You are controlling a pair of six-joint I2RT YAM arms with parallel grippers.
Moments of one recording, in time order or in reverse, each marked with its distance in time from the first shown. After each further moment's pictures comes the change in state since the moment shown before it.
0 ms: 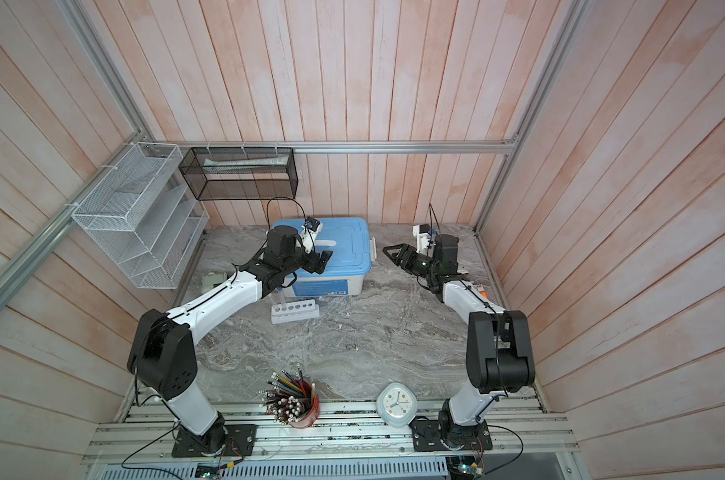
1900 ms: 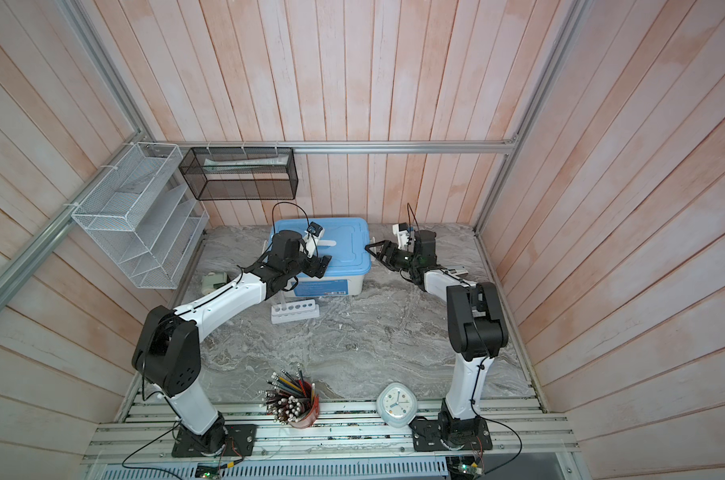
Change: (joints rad) left arm -0.007 0.024 -0.031 0.008 -0.058 0.032; right arm 0.084 0.271 0.173 0.108 -0.069 0.081
